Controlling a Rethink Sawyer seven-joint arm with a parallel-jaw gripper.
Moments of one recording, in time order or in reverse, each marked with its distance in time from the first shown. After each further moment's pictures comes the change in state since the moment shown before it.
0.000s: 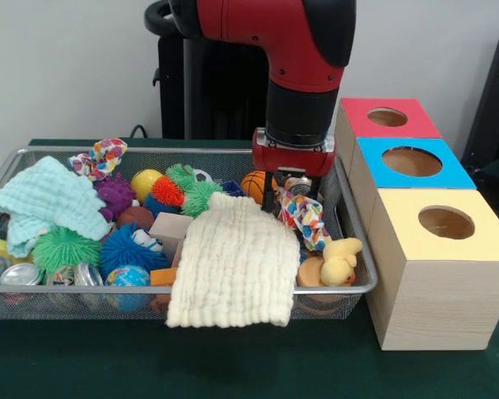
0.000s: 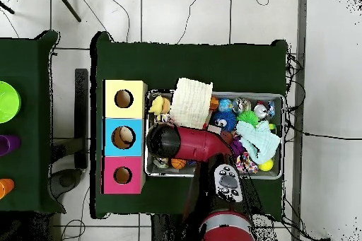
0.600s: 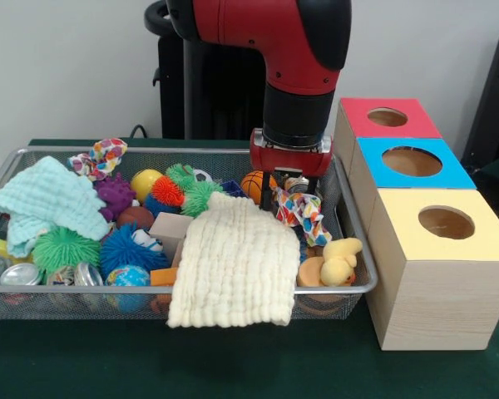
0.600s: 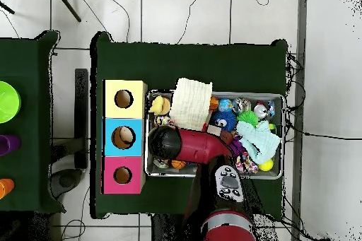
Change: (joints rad) arm -0.006 0.006 0.000 0.014 0.003 -0.004 0.000
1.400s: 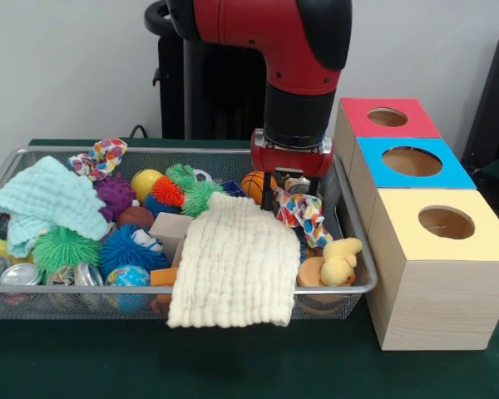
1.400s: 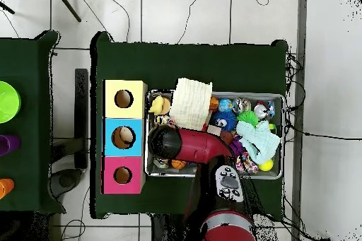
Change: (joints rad) arm 0.002 0.000 -0.001 0.000 0.016 -0.002 0.000
